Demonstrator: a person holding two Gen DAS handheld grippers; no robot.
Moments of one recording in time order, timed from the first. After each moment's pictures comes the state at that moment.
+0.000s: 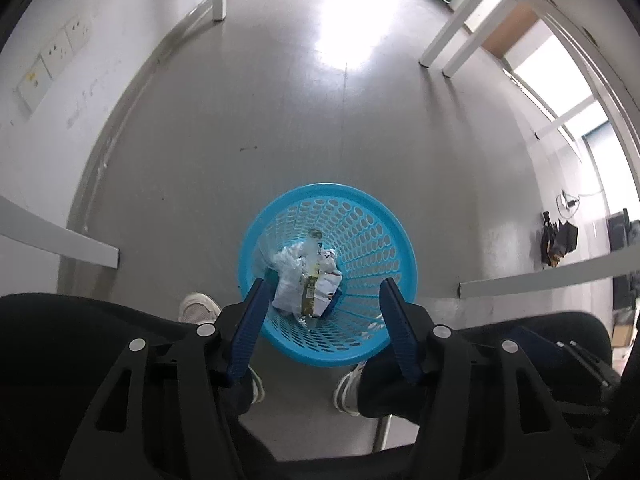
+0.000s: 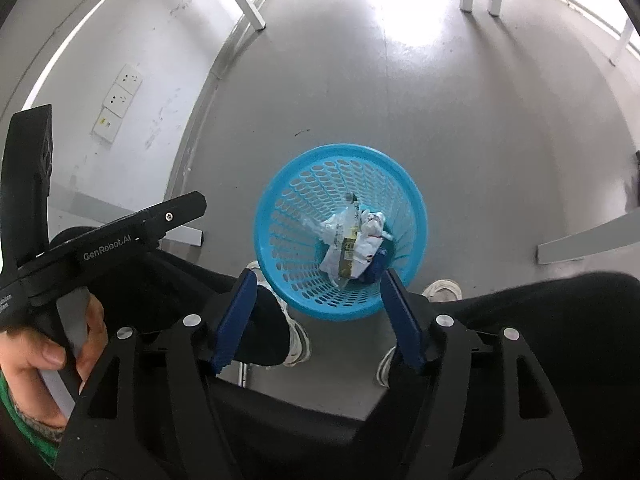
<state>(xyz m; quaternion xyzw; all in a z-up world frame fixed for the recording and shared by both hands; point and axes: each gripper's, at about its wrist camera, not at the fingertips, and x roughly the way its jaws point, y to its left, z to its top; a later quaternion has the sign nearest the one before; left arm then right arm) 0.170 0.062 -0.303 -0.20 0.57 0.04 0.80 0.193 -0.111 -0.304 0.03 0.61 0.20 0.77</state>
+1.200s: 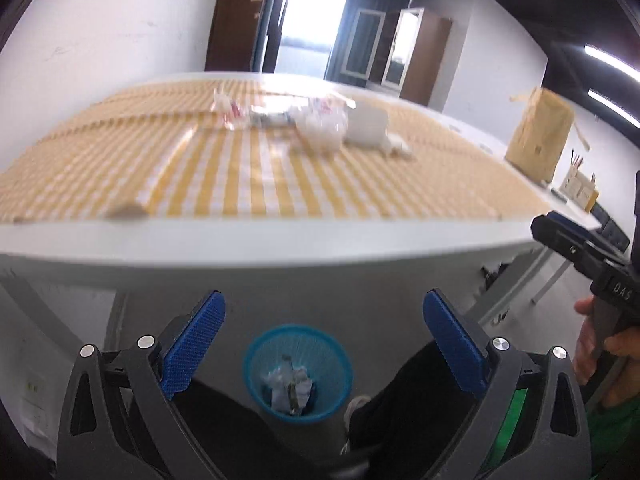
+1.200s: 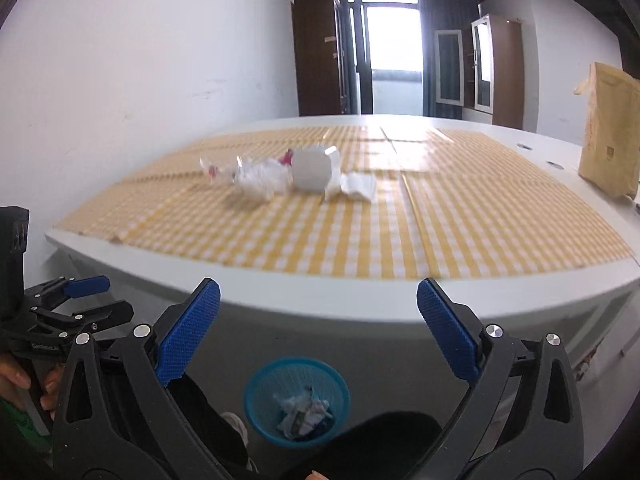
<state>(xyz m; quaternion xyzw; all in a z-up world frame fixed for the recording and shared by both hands) 0.058 0.036 -0.063 -0.10 0.31 -0.03 0.94 0.106 -0.180 -0.008 -0.01 0.25 0.20 0.95</state>
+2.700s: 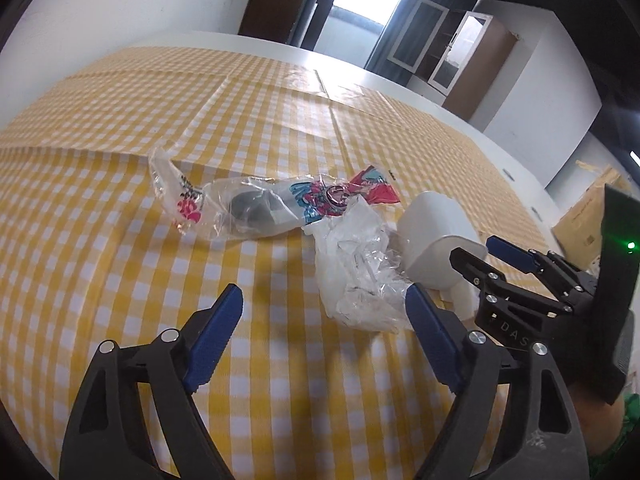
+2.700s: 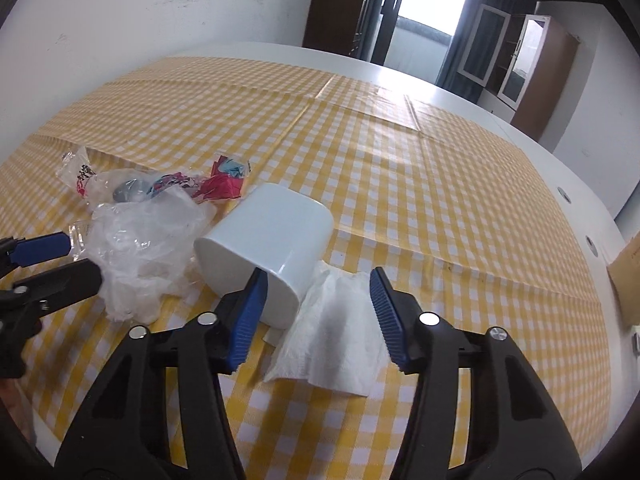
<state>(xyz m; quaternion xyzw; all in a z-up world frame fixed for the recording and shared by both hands) 0.281 0.076 -0.027 -0.19 0.38 0.01 0.91 0.362 -0.075 -0.011 -0.16 0.37 0.17 0.90</state>
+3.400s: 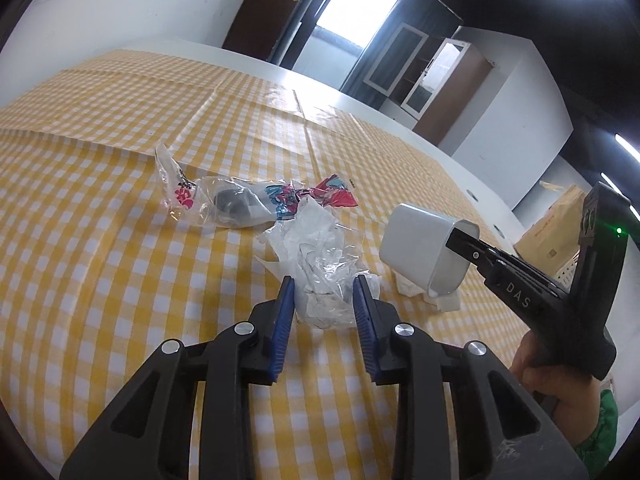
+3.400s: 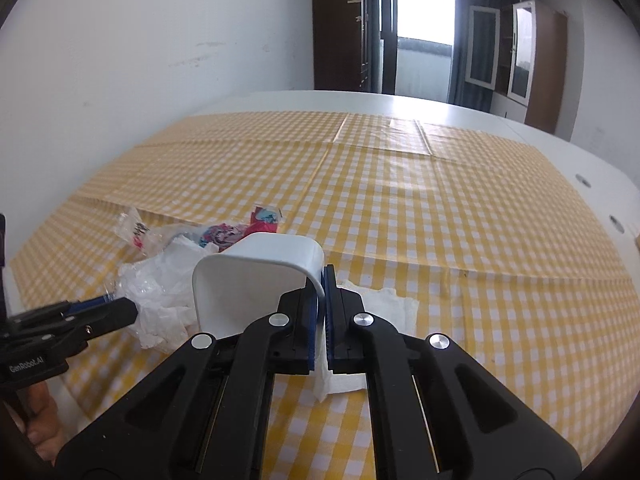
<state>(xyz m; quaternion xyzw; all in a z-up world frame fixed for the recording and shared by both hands) 0.234 0.081 -0.015 -0.24 0.32 -0.04 0.91 0.335 -0.102 0.024 -0.05 0.32 0.22 0.92</state>
